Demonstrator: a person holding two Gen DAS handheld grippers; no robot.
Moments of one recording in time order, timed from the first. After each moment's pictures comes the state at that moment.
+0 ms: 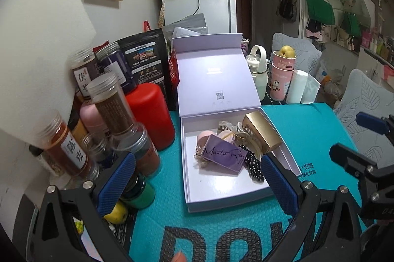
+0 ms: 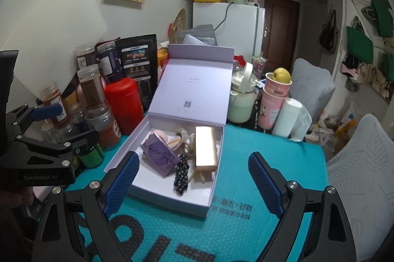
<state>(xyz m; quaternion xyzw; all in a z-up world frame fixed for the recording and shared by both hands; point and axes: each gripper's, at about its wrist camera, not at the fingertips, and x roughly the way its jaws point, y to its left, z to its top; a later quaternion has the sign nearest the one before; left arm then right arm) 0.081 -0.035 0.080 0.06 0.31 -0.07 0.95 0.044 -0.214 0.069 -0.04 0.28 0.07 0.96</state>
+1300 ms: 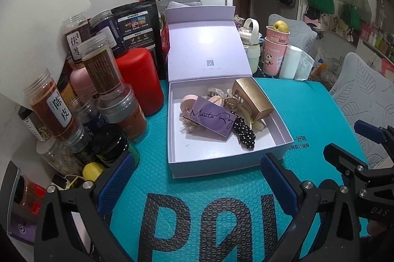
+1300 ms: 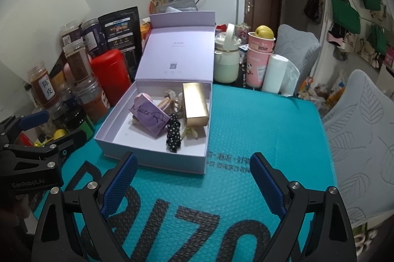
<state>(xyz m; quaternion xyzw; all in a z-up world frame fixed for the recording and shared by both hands) 0.057 -0.044 0.041 0.05 0.36 -0.09 0.93 0.020 -0.224 0.025 0.00 0.34 0.03 0.94</state>
